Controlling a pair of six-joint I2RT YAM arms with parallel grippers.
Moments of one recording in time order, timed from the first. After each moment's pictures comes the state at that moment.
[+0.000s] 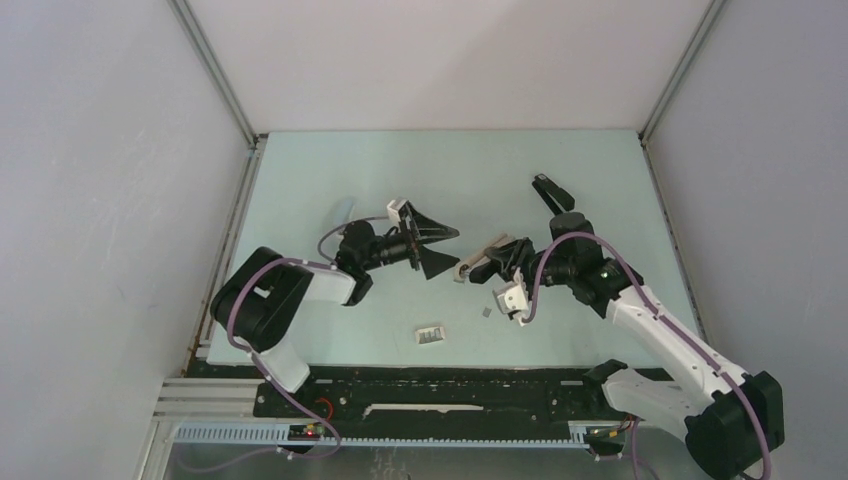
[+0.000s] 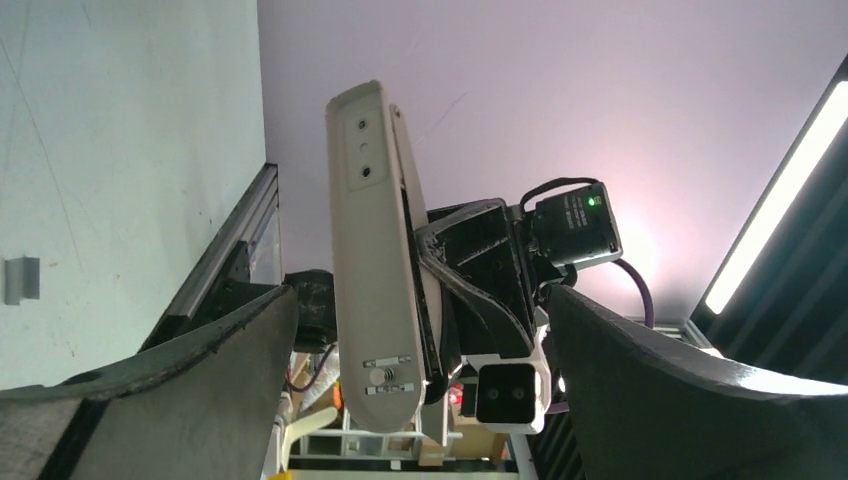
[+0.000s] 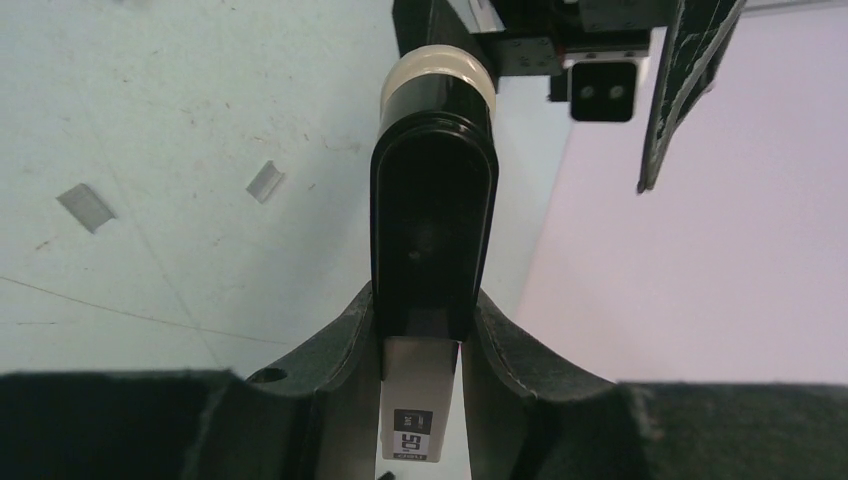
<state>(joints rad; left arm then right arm) -0.52 1.67 0.58 1.13 0.74 -1.72 0.47 1.02 0.78 -0.43 -0.75 -1.67</state>
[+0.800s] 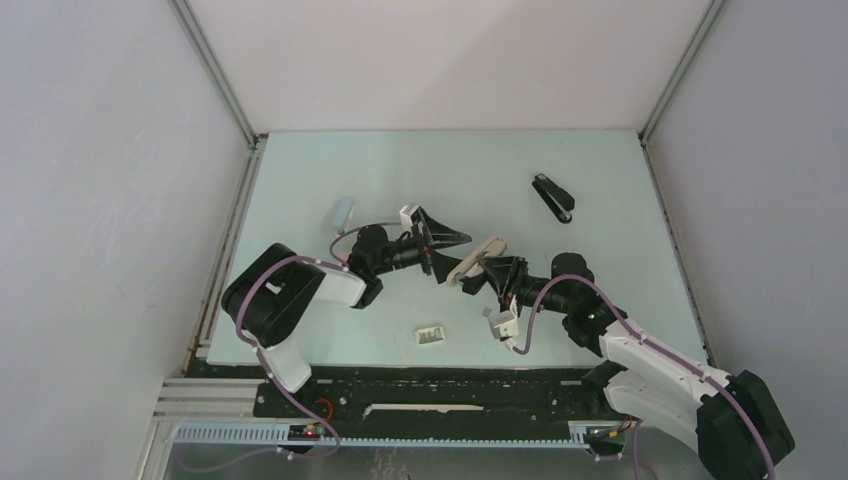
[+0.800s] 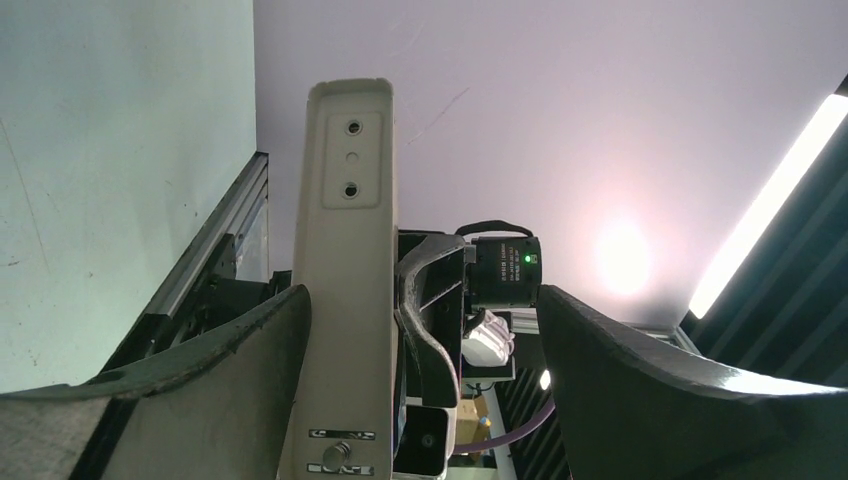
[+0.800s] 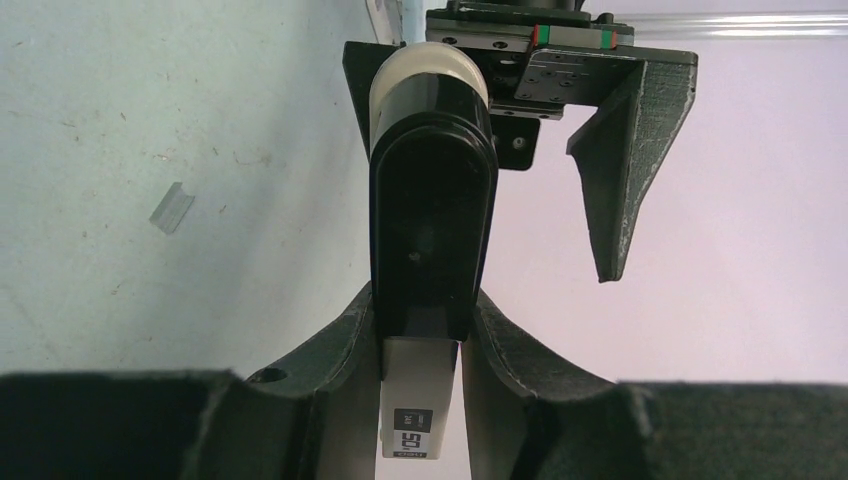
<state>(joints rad) -0.61 1.73 0.61 1.15 0.68 -1.78 0.57 0.92 0.35 0.30 -0.65 -1.63</state>
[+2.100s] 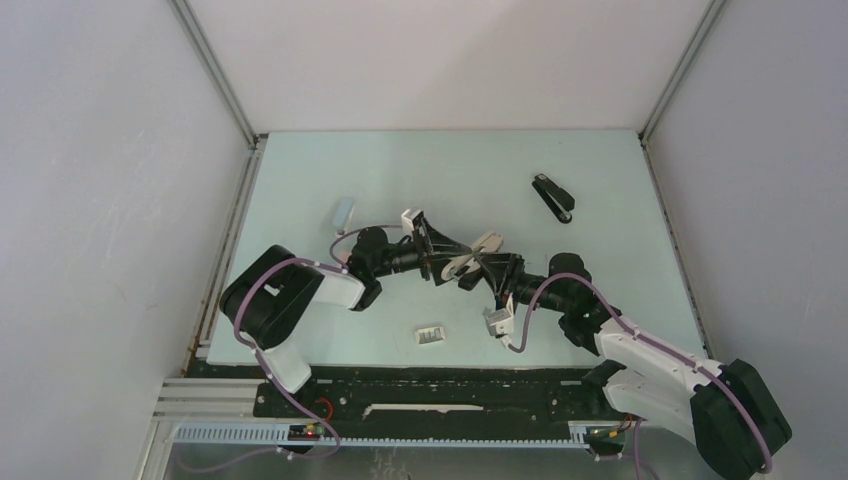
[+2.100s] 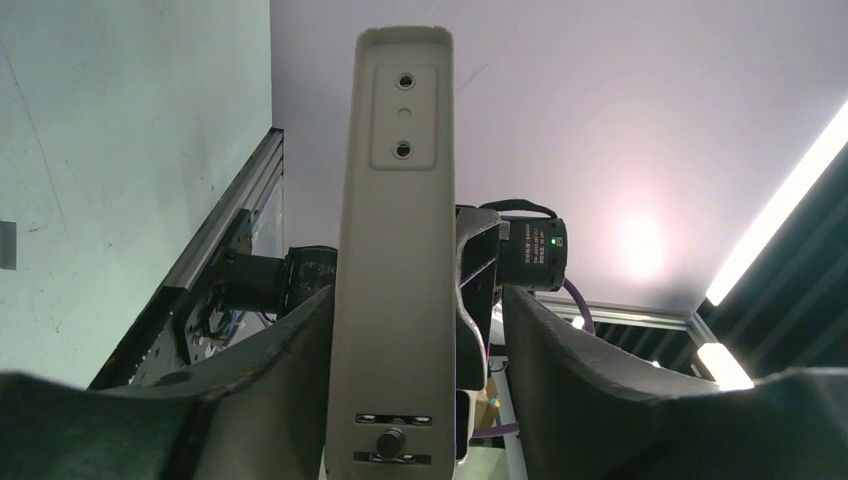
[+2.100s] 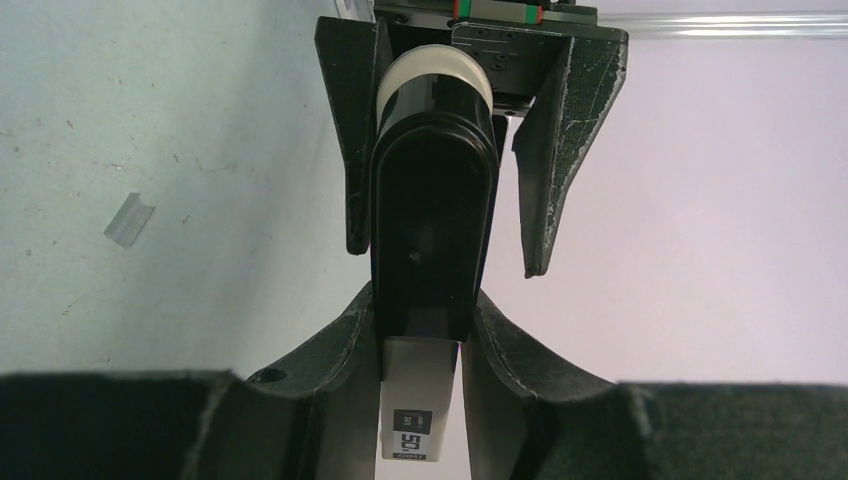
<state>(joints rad) -0.62 1.72 0.59 1.14 0.72 -1.75 0.59 0.97 0.34 0.42 -0.63 -1.61</state>
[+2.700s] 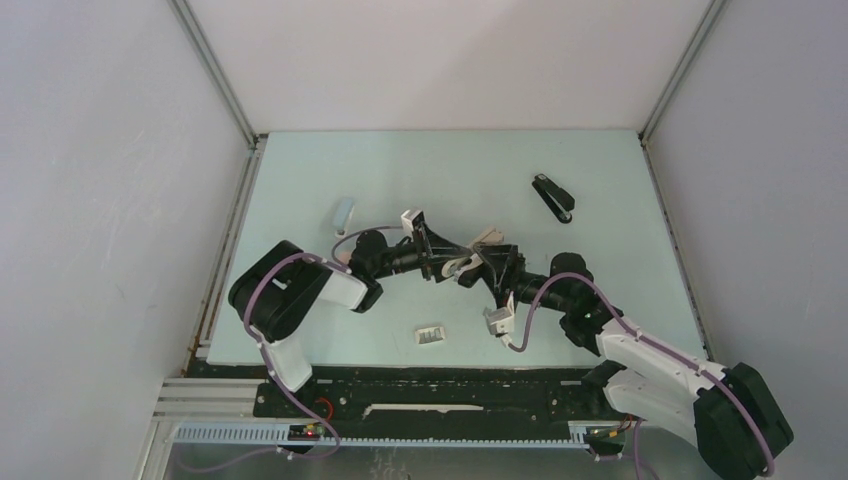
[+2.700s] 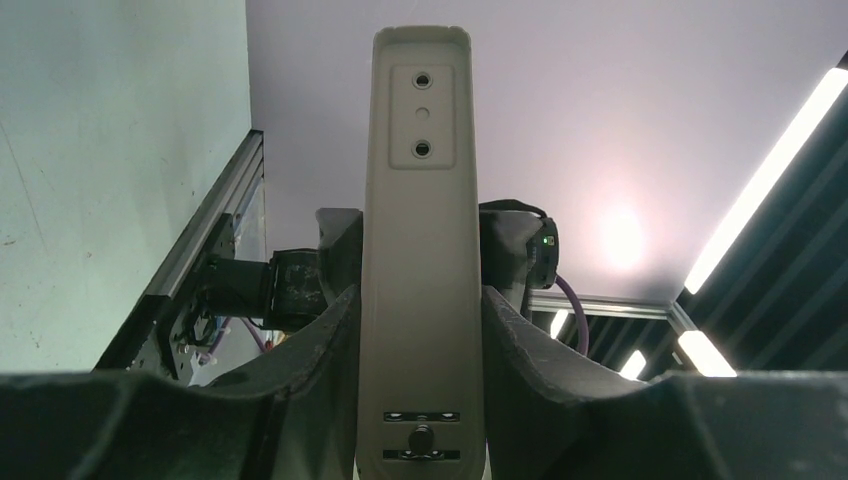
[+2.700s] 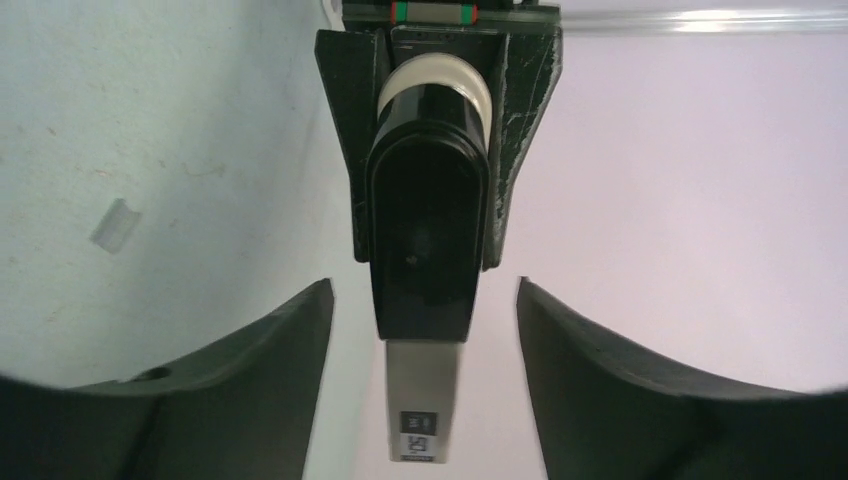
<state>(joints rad) -0.61 1.78 0.58 1.27 0.71 -1.82 0.59 0.96 0.35 0.42 -0.63 -1.60</state>
